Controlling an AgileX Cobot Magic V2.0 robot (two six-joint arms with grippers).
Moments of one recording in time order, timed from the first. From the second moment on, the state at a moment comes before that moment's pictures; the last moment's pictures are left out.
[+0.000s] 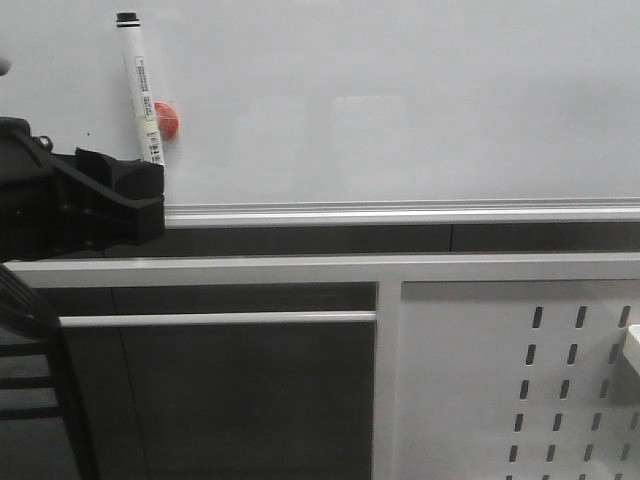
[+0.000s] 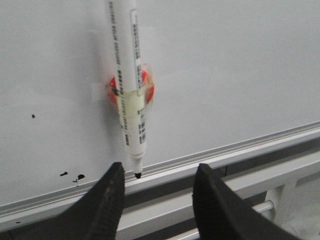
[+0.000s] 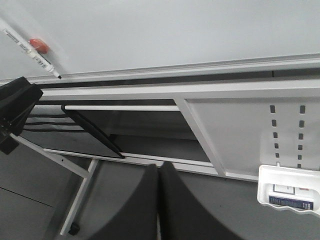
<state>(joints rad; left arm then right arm) -0.66 1.66 -0.35 -0.22 -1.14 0.09 0.18 0.56 -0.49 0.52 0.55 -0.20</state>
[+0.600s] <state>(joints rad) -0.64 1.75 -0.47 -0.28 -1.14 0.13 0.24 0.57 -0.49 0.53 0.47 -0.20</state>
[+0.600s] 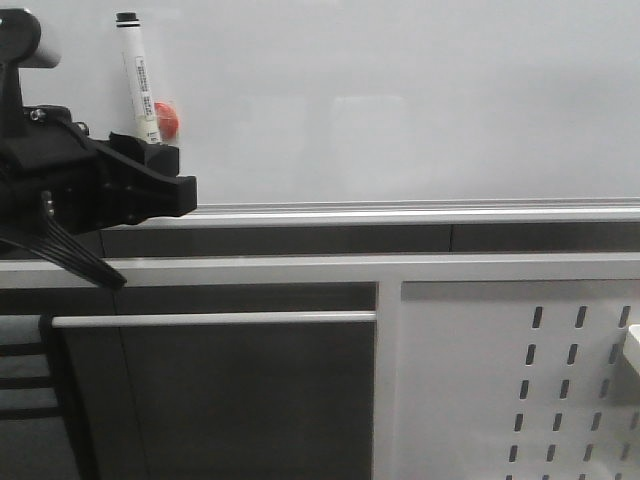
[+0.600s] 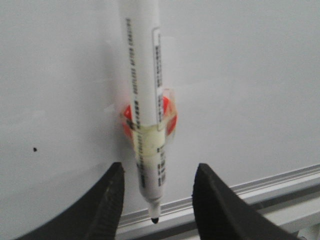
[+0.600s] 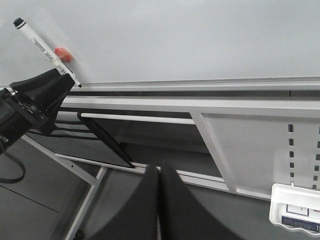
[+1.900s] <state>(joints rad) -0.61 1.75 -0.51 -0.25 -1.11 0.15 0.24 0.57 -0.49 0.53 0.42 -0.20</state>
